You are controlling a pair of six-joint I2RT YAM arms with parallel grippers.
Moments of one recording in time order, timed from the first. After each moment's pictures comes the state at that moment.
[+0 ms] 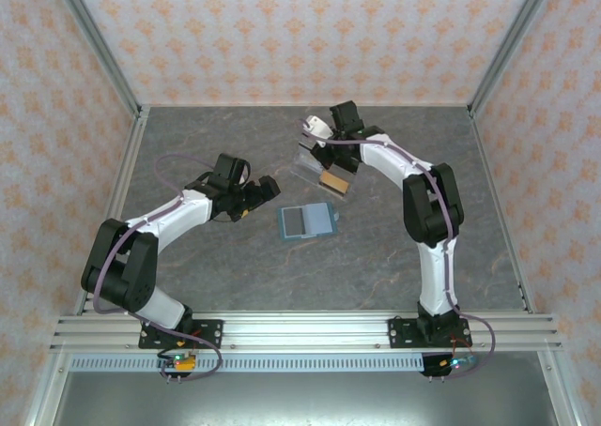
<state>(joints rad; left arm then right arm) -0.32 1.53 0.91 -0.34 0.24 -0.85 0.42 2.11 1.70 -0.46 -0.32 -0.51</state>
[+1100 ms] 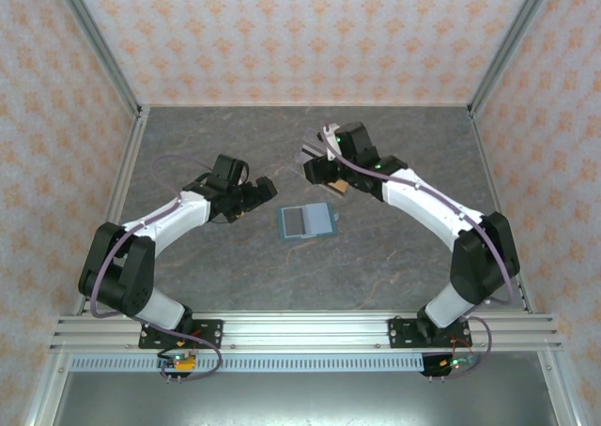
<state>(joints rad) -0.32 1.49 0.90 -0.37 0.18 -0.85 0.59 1.58 1.24 -0.38 -0.12 0.22</state>
